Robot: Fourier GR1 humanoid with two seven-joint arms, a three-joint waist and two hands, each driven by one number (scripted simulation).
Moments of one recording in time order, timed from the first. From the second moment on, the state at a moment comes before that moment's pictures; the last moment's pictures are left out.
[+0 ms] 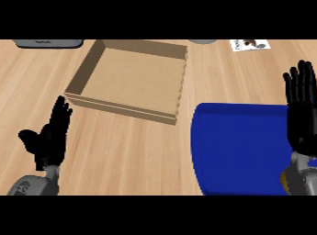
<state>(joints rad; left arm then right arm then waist) -0.10 0.31 -0.20 -1.32 0.35 0.39 -0.12 -0.16 -0.19 -0.05 -1.67 -0.09 -0.23 -0.08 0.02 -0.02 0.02</state>
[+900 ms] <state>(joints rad) -0.23 0.56 -0.30 -1.49 0.20 0.13 -0.14 0.21 -0.78 -0.41 -1.48 -0.21 0.16 0.40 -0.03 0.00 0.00</state>
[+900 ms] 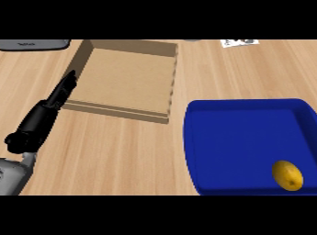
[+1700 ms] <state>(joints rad) -0.29 0.52 -0.30 -1.48 0.17 0.06 -0.11 -0.01 -1.01 -0.17 -1.44 -0.38 0.67 0.73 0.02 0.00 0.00</state>
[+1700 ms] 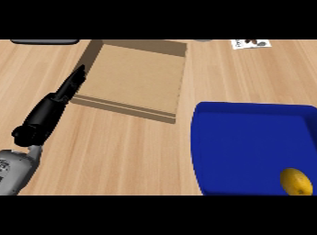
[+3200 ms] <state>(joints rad) -0.23 0.45 -0.19 -1.50 0.07 -0.03 -0.11 -0.26 -0.86 0.20 -1.35 -0.35 0.61 0.97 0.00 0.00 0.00</state>
